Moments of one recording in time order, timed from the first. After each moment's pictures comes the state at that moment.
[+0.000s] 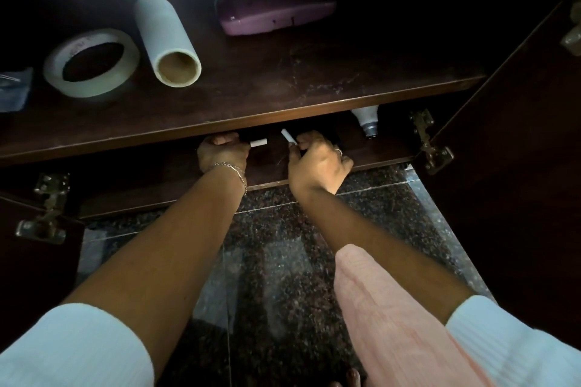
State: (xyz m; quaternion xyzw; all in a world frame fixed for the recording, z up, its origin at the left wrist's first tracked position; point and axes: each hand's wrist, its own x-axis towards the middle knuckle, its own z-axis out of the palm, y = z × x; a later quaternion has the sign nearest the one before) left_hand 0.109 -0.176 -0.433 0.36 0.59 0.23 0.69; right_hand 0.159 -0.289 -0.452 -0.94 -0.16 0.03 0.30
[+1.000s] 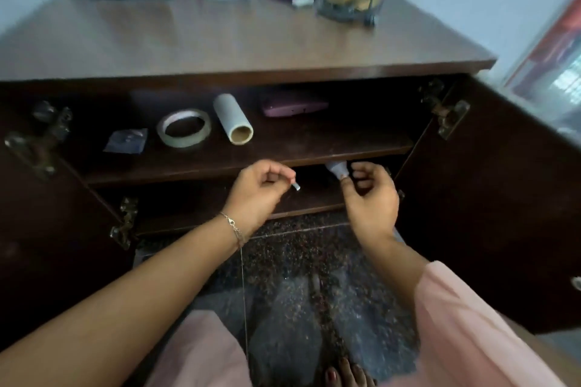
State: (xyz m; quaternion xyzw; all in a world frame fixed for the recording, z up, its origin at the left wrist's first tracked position) left_hand 0.006 -0.264 -0.289 0.71 0.29 0.20 0.61; right_hand 0.123 -0.398 -0.321 -0.83 -0.17 -0.06 0.52
